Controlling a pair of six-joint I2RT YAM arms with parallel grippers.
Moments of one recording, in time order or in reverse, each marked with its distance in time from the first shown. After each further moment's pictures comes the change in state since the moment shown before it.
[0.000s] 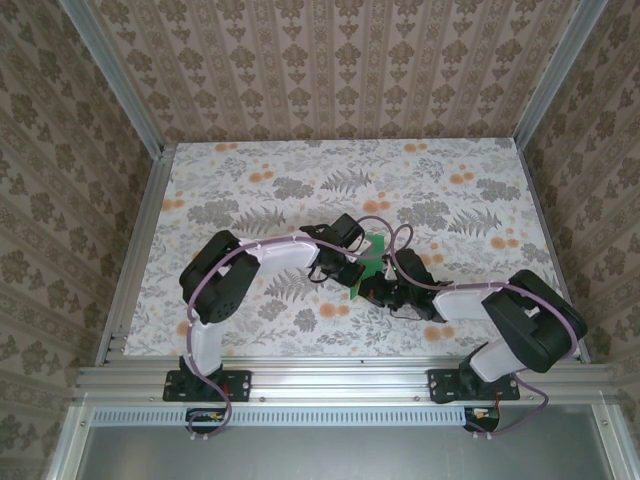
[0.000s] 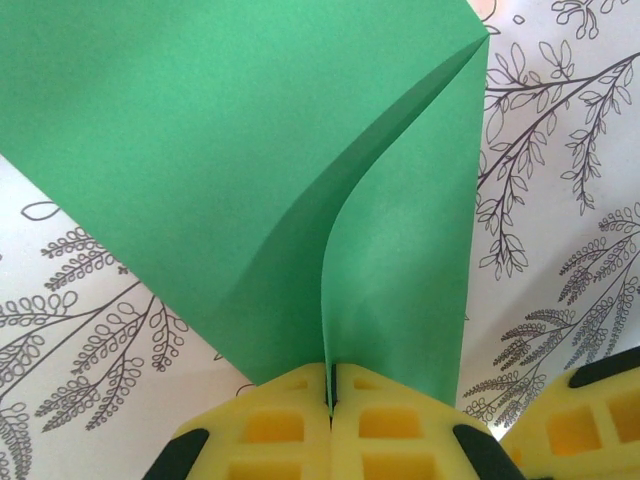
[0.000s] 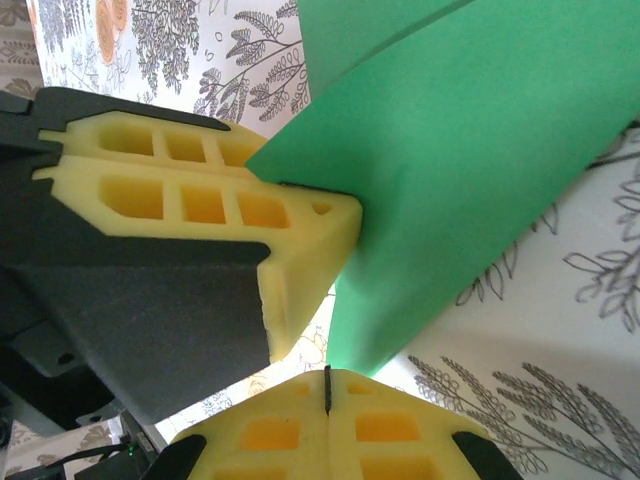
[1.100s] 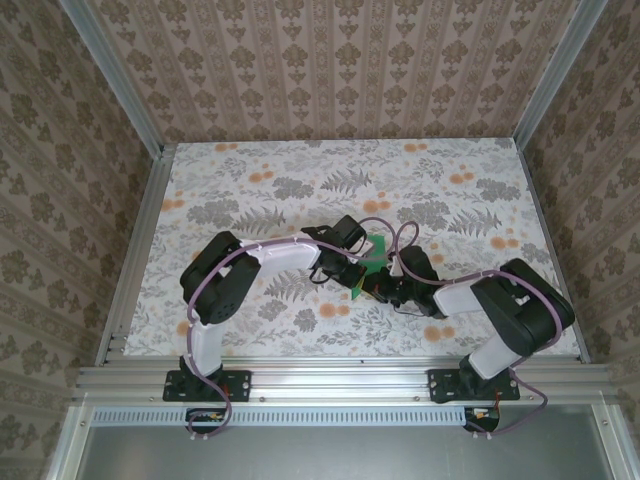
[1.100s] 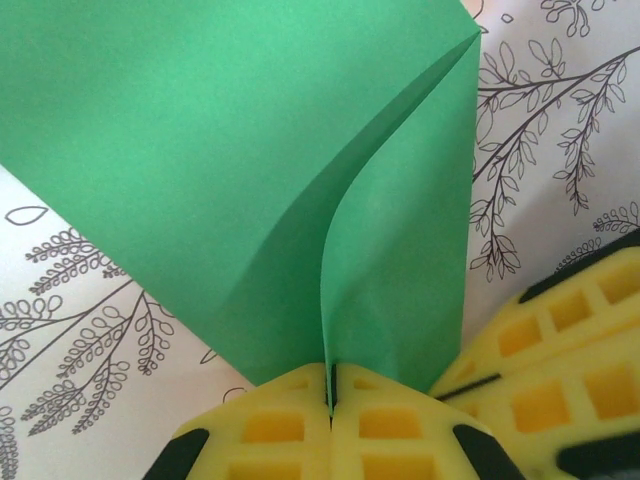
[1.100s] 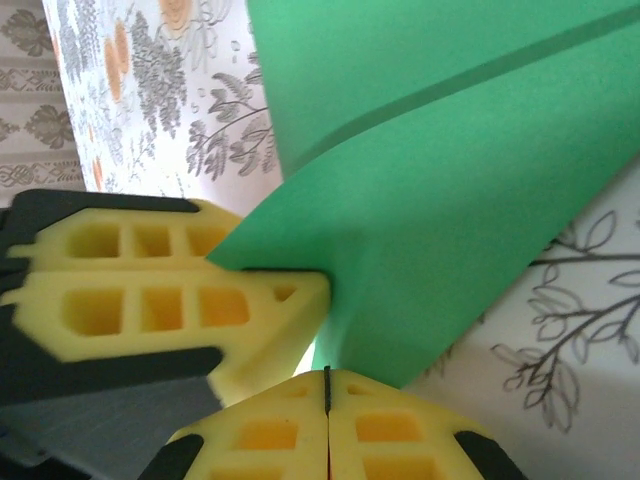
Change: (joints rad) left arm -0.014 -0.001 0.000 0.004 -0.018 0.000; right arm -0.093 0.095 -0.019 0.132 -0.089 0.009
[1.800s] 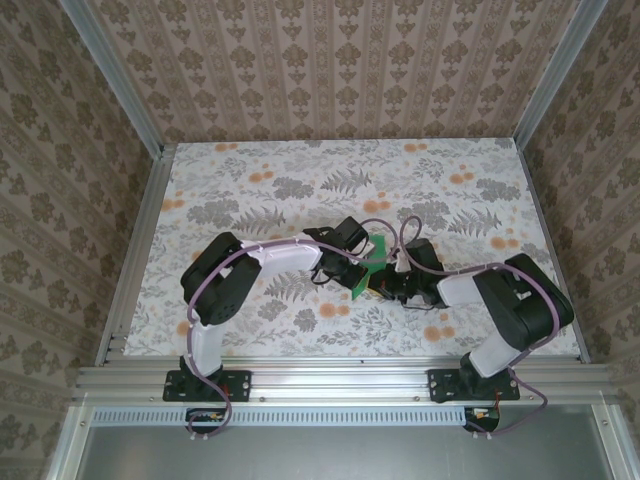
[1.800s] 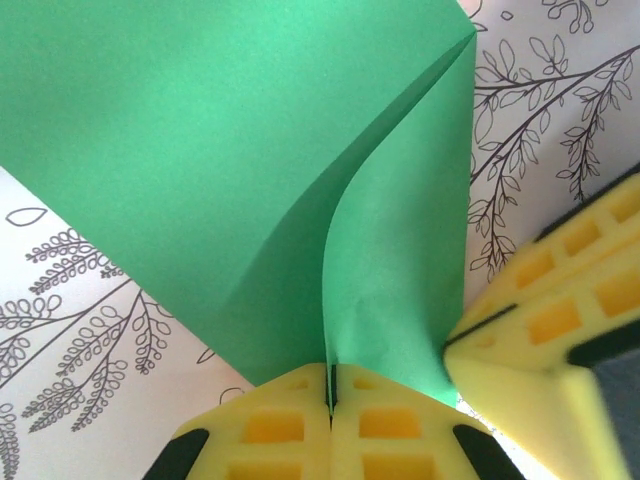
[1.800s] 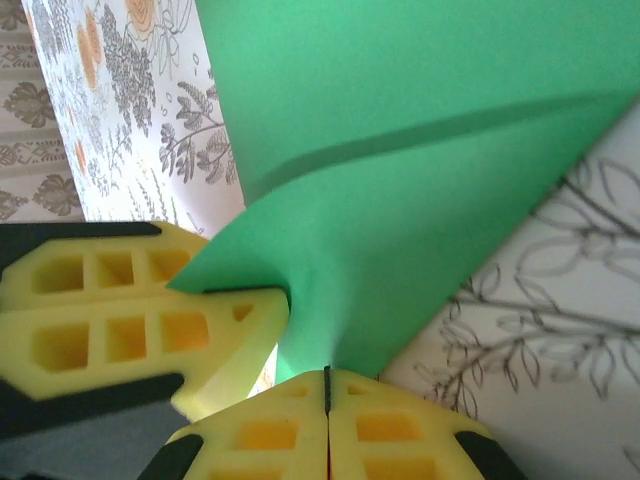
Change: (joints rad) left arm -0.015 0.000 0.003 -0.003 -0.034 0.000; right arm -0.101 -0.003 0.043 -0.143 -0.126 -0.114
